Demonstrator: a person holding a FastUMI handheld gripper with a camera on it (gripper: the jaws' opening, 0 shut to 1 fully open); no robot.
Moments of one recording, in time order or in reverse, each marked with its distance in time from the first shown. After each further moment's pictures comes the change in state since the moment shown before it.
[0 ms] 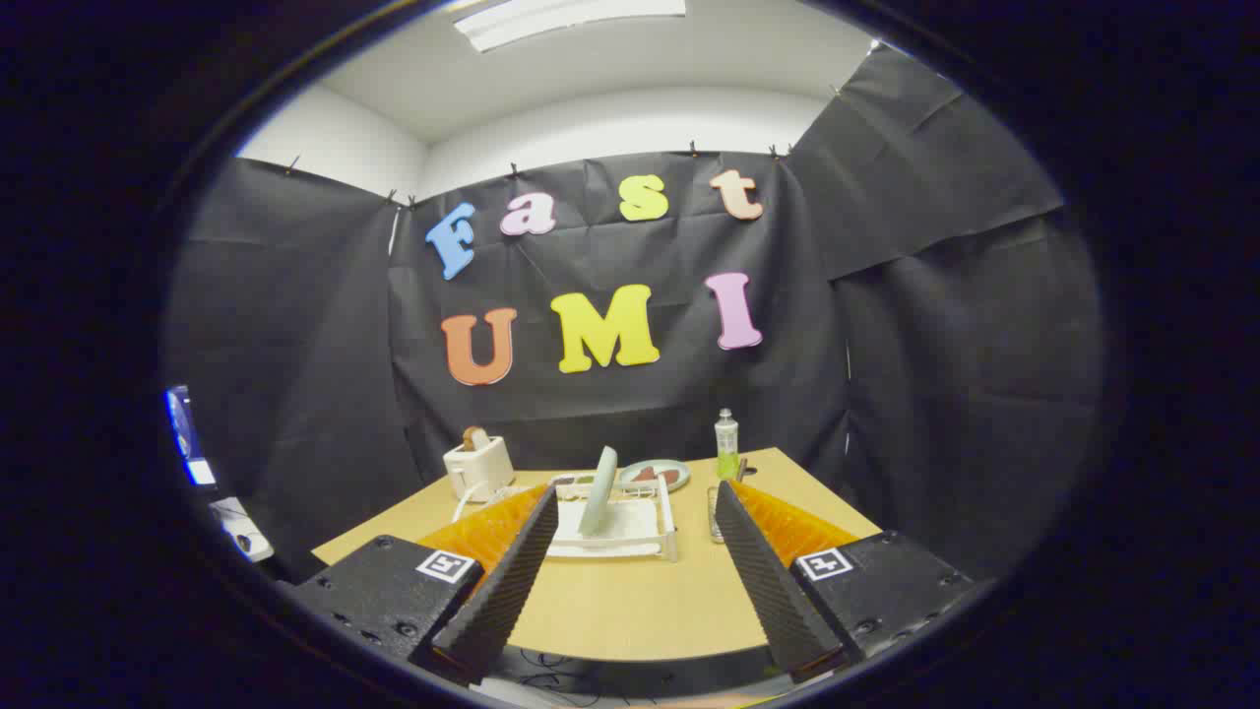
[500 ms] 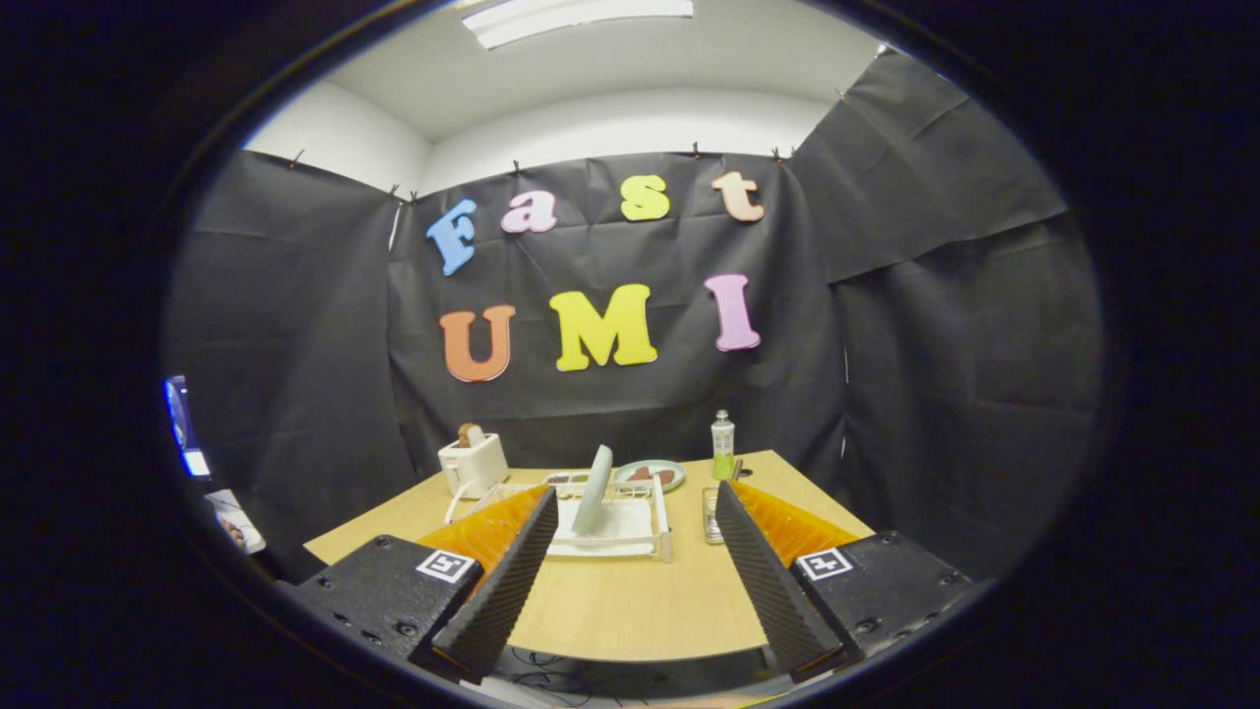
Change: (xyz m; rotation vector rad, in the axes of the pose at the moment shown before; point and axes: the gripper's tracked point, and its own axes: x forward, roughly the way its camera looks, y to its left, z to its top) arm 0.003 0.004 -0.005 -0.031 -0.016 0.002
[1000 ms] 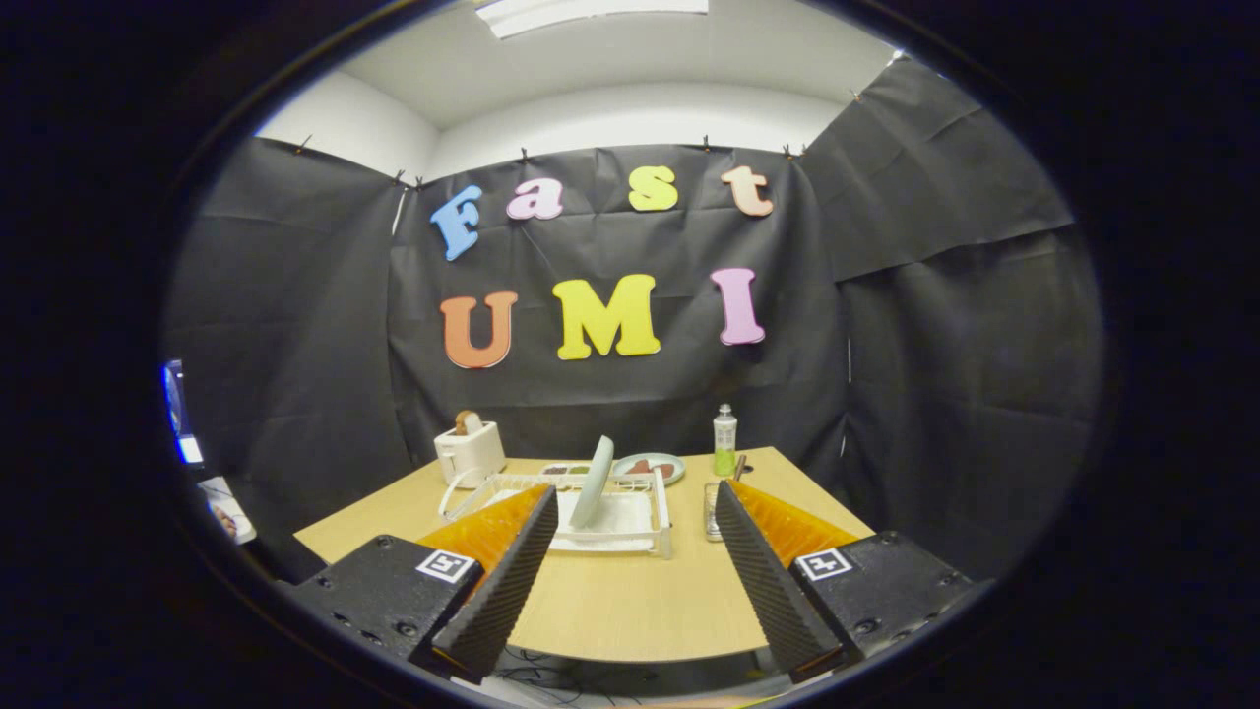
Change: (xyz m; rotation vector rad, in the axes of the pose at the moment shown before) arm 0.023 0.007 -0.008 -0.020 0.035 -0.009
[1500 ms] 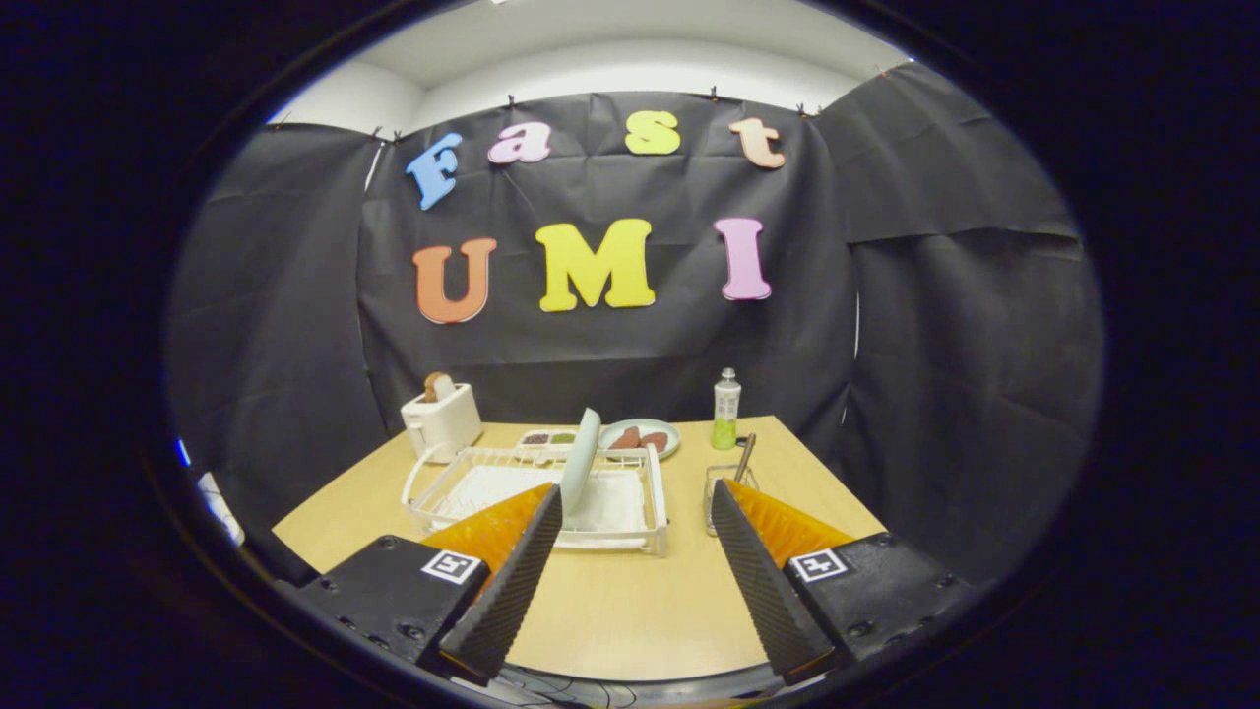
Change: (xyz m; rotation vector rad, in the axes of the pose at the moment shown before) arm 0.108 0.001 0.009 -0.052 0.176 -0.057
